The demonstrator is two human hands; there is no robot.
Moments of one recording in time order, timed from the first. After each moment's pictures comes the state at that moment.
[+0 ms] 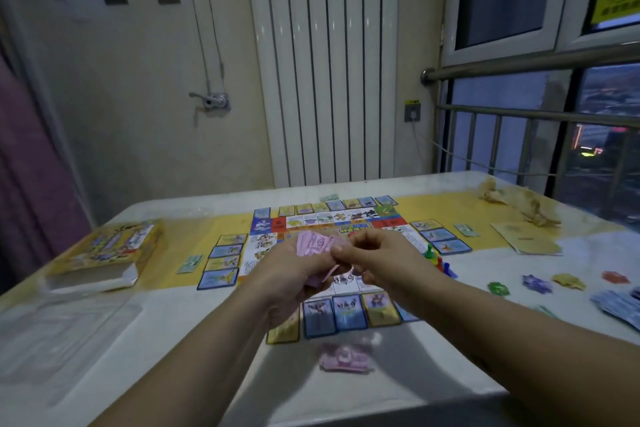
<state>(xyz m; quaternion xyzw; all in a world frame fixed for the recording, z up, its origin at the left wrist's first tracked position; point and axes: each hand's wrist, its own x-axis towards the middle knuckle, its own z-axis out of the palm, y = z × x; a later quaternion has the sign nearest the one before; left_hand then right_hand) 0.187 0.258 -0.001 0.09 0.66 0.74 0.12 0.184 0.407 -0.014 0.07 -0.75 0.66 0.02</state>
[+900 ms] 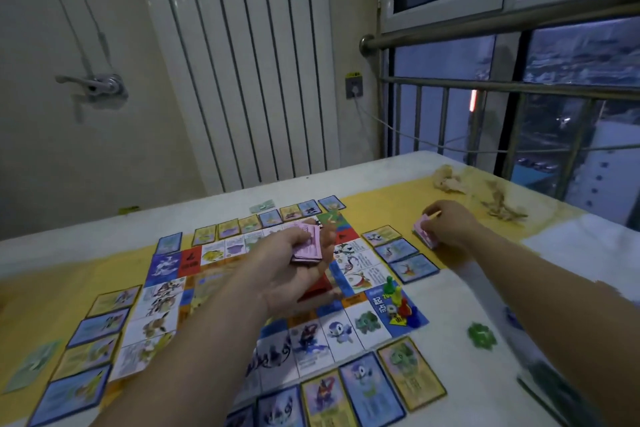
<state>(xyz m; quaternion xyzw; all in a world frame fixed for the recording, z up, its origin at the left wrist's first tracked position) 0.037 0.369 0.003 -0.06 0.47 0.84 0.26 -0.006 0.652 -0.065 -0.24 -0.90 0.34 0.11</state>
